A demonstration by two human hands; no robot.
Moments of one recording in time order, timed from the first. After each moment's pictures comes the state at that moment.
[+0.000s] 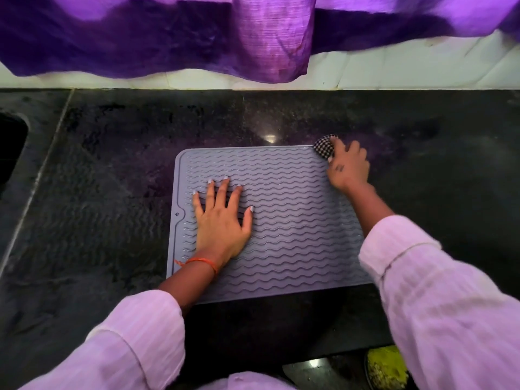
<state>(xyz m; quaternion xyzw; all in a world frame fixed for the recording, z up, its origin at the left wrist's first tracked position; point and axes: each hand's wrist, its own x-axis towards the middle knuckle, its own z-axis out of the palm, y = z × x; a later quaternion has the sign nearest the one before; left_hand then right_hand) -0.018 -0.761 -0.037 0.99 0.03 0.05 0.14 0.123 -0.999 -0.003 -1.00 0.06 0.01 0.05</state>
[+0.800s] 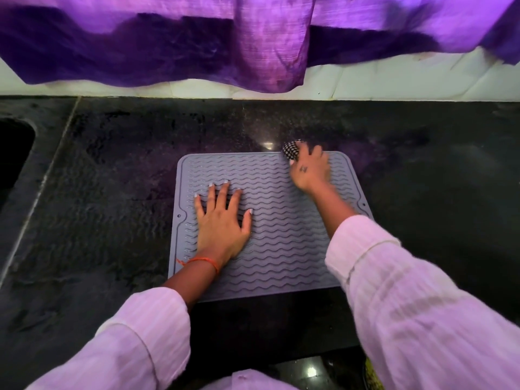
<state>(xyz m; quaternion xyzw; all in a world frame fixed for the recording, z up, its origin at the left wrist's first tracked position) -0.018 -0.760 -0.037 0.99 0.03 0.04 0.13 0.113 -0.931 0.006 -0.99 0.03 0.04 0.10</state>
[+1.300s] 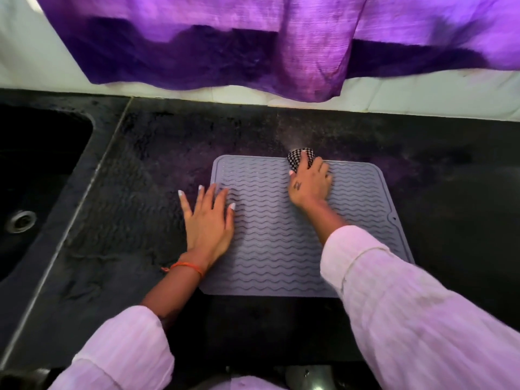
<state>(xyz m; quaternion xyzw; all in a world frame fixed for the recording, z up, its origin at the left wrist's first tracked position) -0.043 -0.697 -0.025 0.98 0.10 0.11 0.13 0.088 -0.872 -0.008 -1.00 -0.03 -0.02 0.05</state>
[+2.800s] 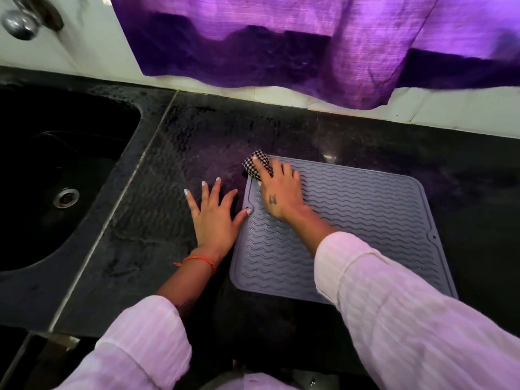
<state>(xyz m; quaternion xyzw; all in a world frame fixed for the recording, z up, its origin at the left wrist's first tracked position) -0.059 -0.653 -0.032 0.97 0.17 0.12 0.12 0.053 -0.769 -0.013 -0.95 -0.30 -0.01 0.03</state>
